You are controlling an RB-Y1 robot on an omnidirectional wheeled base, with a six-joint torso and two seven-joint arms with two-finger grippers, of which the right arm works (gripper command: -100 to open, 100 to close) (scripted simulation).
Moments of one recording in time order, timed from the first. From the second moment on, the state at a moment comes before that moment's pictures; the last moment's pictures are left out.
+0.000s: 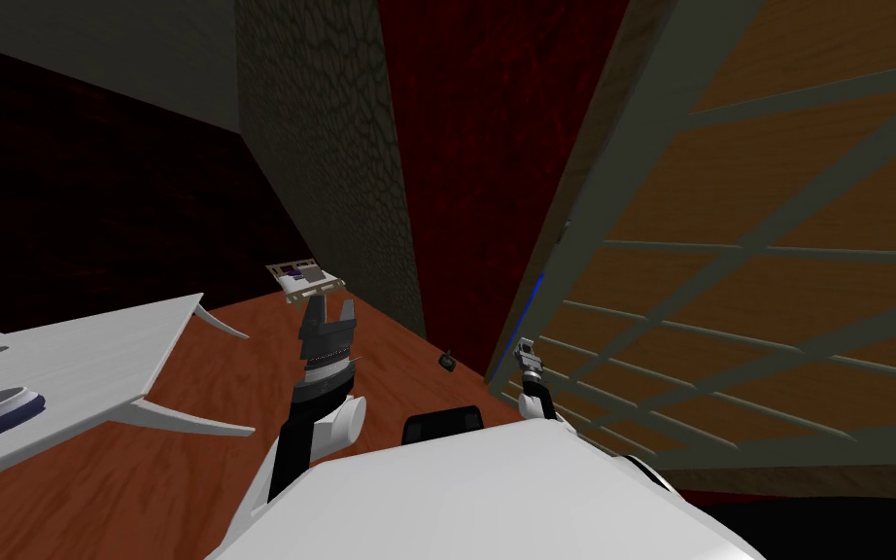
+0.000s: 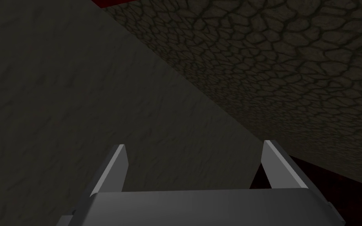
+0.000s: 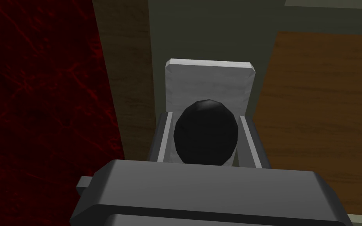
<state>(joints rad) -0.03 -0.27 -0.06 -0.58 -0.60 -0.90 -1.47</state>
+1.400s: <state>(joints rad) 0.00 -0.31 0.09 -0.65 -0.51 -0.89 -1.57</state>
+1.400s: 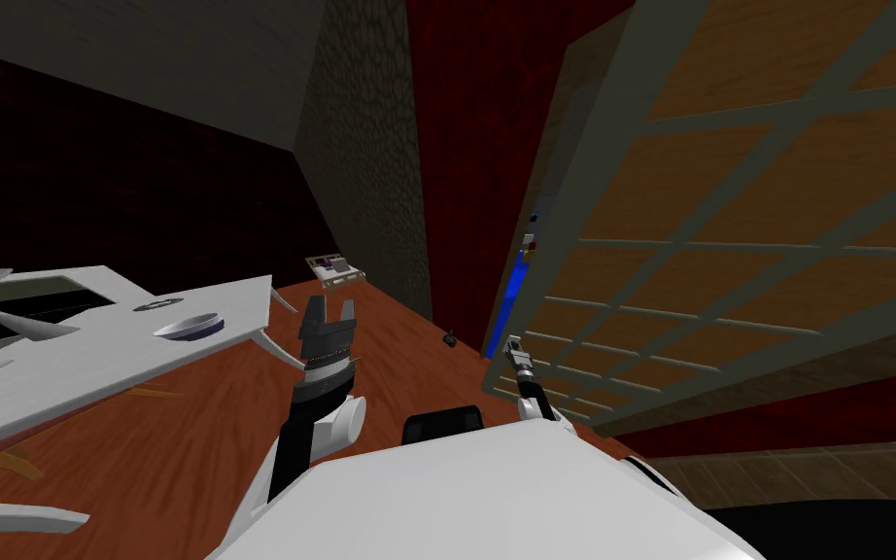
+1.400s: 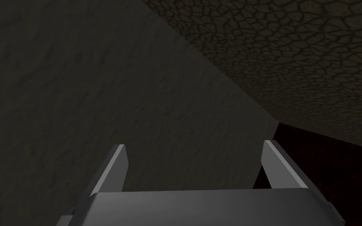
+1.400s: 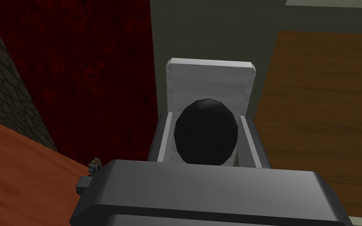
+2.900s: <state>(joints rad) 0.09 -0.41 0.26 -0.71 -0.41 -0.96 -1.73</state>
